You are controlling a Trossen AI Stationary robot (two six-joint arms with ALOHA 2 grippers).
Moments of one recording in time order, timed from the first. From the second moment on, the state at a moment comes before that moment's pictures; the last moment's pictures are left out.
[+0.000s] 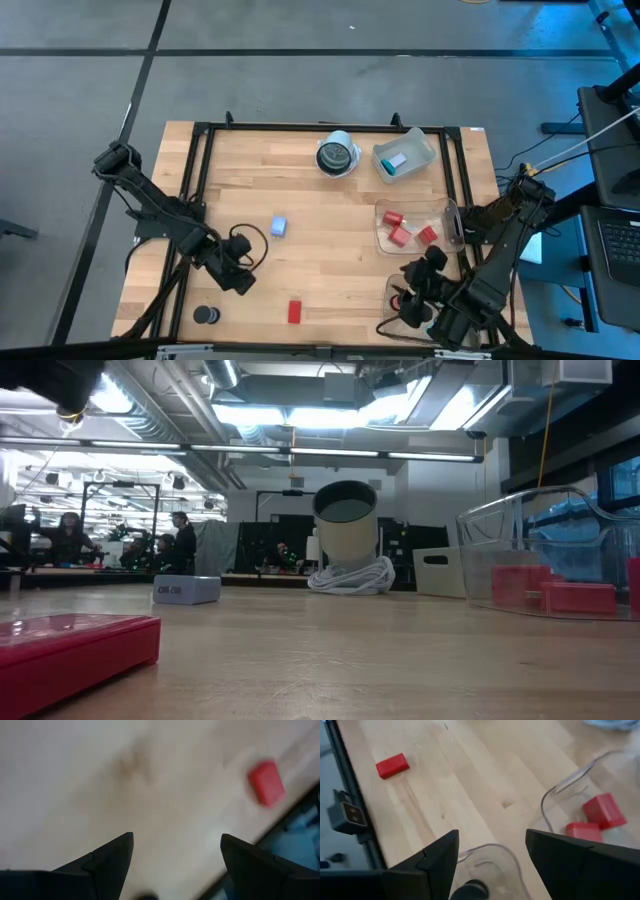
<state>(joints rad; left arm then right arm) -0.69 1.31 0.87 -0.76 -0.08 -1.61 0.98 1.65 1.45 -1.25 0.69 1.47</state>
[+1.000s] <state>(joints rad) -0.38 1.53 0.87 -0.76 -0.63 -1.39 0.81 1.65 1.45 -1.24 0.79 1.23</state>
